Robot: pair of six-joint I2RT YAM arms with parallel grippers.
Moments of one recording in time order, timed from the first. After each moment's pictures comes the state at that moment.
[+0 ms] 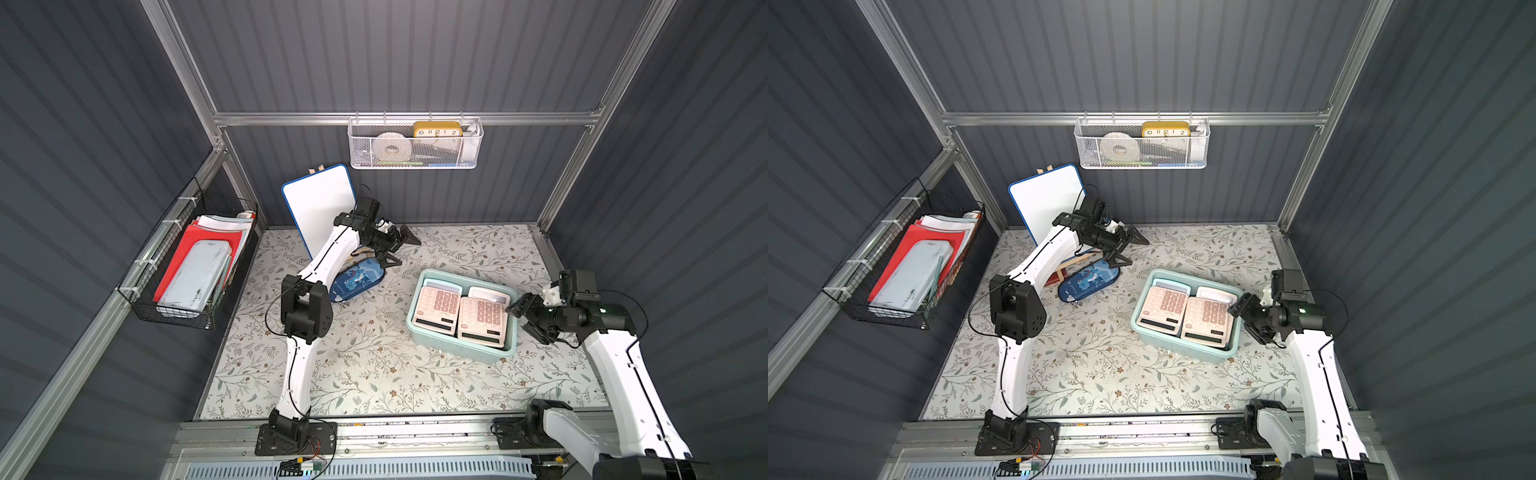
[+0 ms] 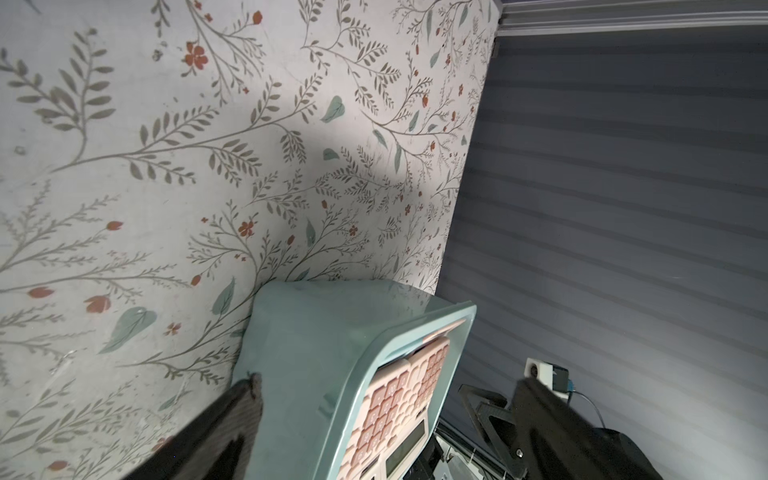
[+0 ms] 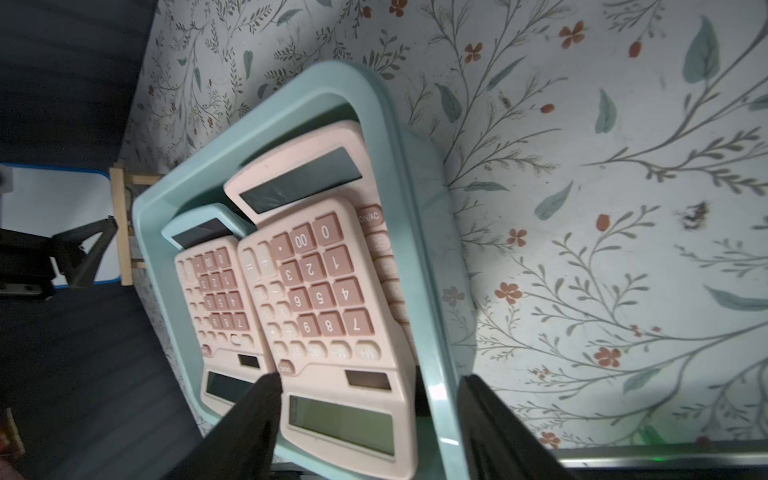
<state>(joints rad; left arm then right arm) -0.40 2.25 2.19 -0.97 0.81 -0.72 -0.12 1.00 1.00 -1.09 -0.35 0.67</state>
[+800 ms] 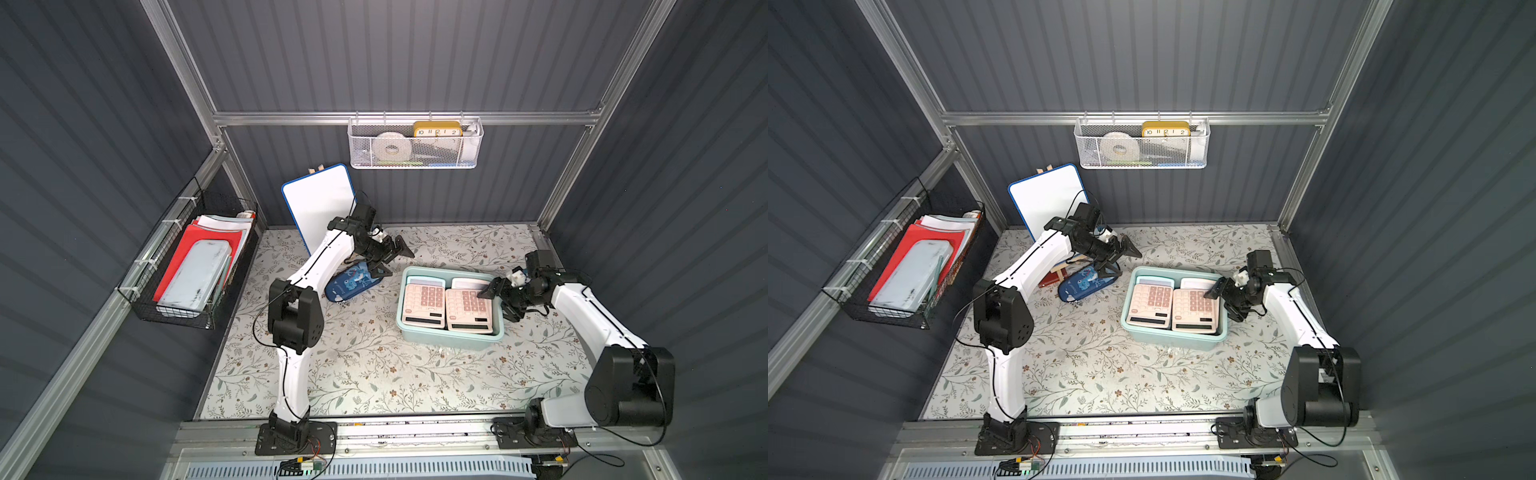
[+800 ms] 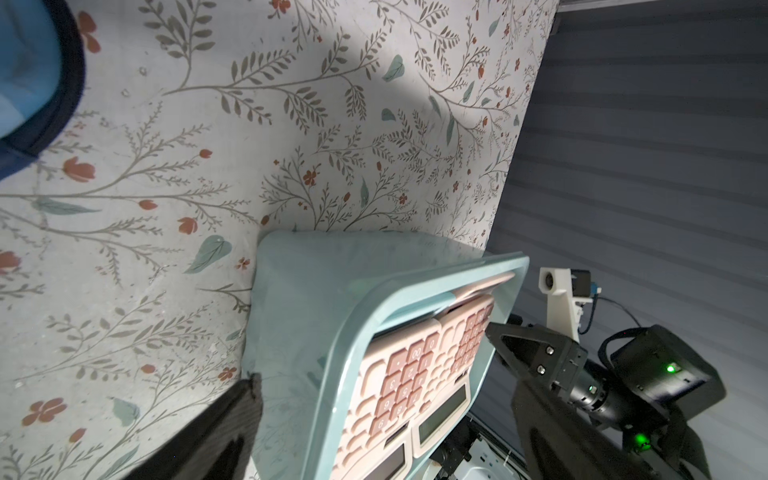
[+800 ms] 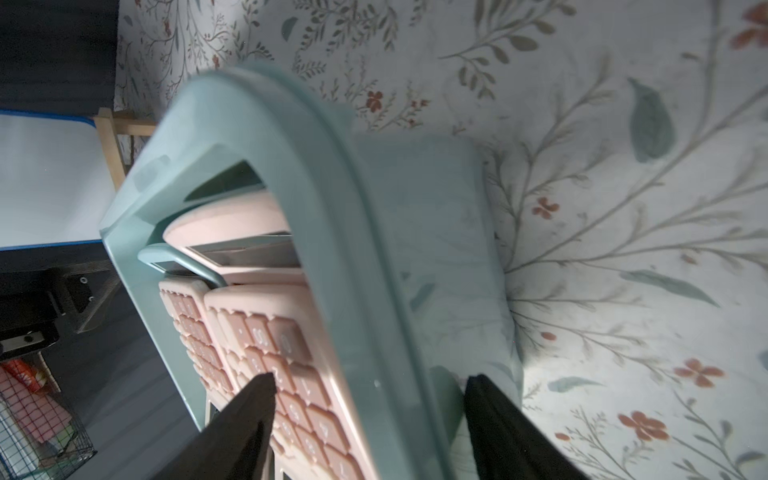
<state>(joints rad) -0.40 2.09 1.98 -1.01 0.71 -0.65 -0.02 1.45 1.06 -0.79 -0.56 0.61</state>
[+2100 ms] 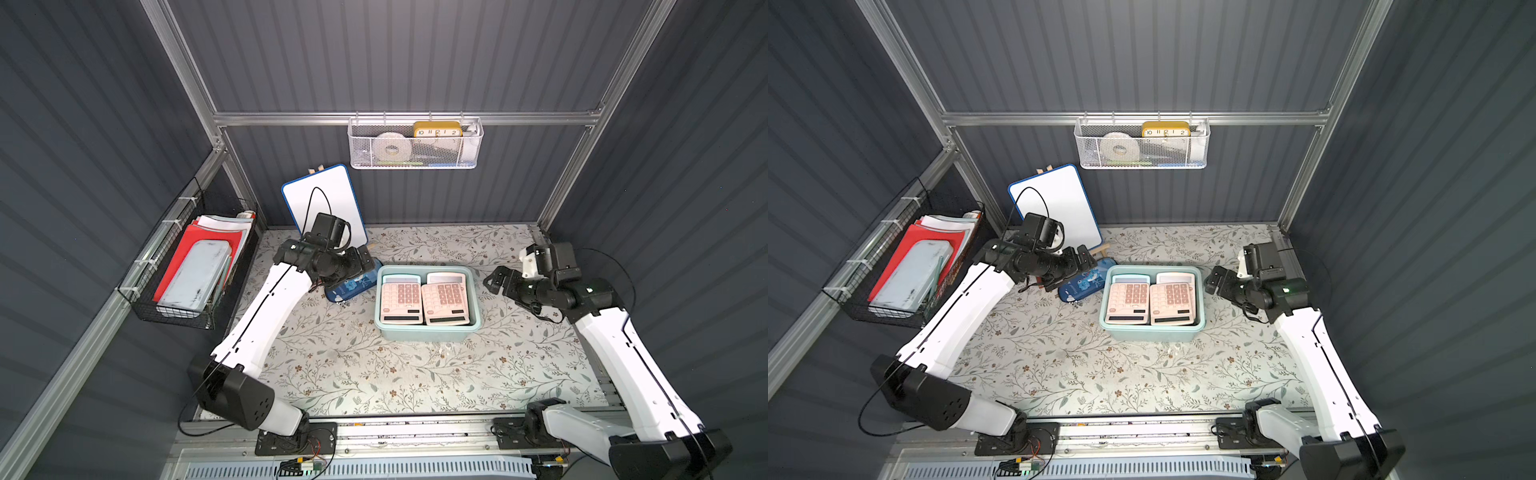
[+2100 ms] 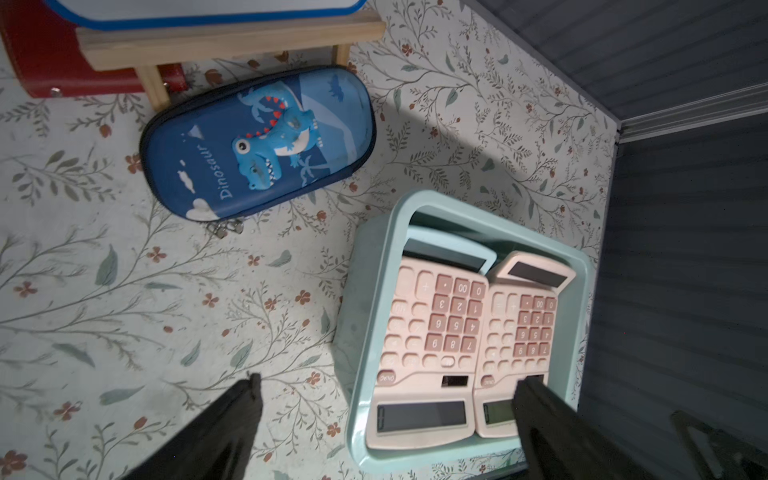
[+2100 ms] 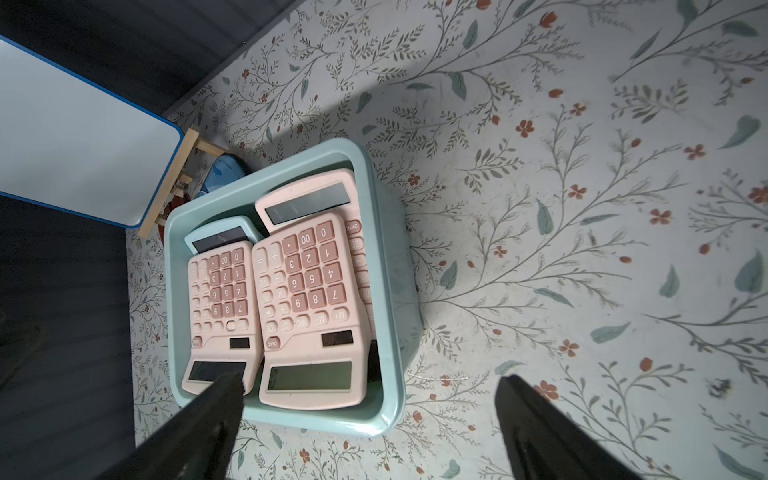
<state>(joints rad) -0.43 1.45 1.54 -1.04 0.15 -0.69 0.16 1.10 1.23 -0.99 -0.17 0.56</state>
